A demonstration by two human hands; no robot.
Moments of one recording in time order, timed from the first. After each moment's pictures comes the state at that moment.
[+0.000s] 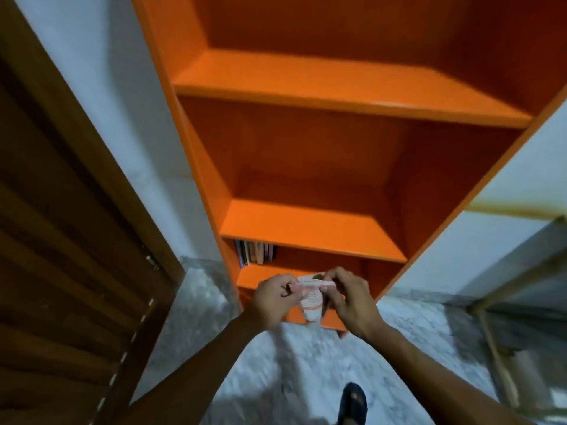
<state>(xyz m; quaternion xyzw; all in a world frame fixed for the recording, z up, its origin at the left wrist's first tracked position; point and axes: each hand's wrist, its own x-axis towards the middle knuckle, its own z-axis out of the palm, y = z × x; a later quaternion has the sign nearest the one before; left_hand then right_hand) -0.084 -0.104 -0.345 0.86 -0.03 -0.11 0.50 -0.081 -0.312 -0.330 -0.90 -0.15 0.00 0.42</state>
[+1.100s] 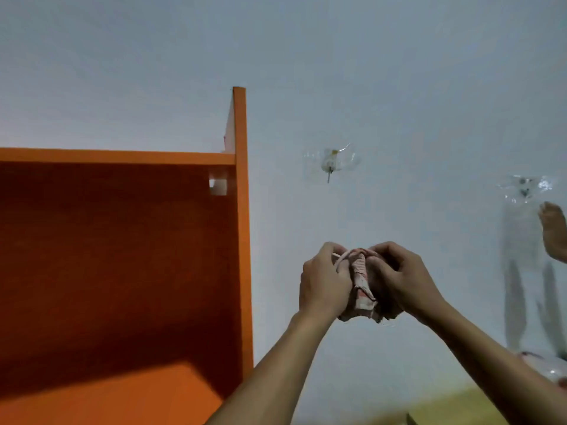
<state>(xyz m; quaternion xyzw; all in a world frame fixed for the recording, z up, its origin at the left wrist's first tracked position) 0.079 -0.543 0.096 0.75 -0.31 0.21 0.55 0.026 -0.694 0.096 -0.80 -0.05 -0.43 0.41</state>
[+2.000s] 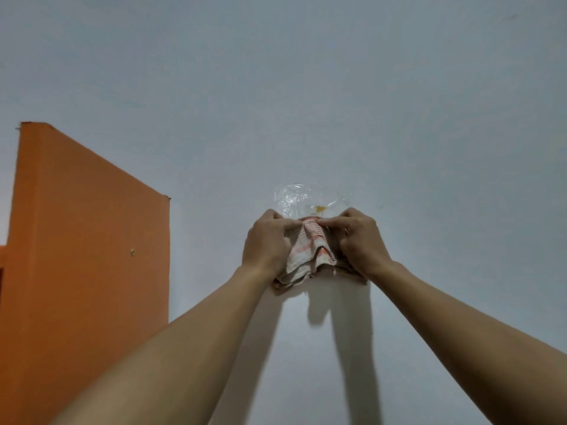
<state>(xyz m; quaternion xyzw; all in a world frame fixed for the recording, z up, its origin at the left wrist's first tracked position) 0.278 -0.614 0.272 0.76 -0.30 0.47 0.33 0.255 -0.800 0.266 -0.78 -0.16 -0.57 0.21</state>
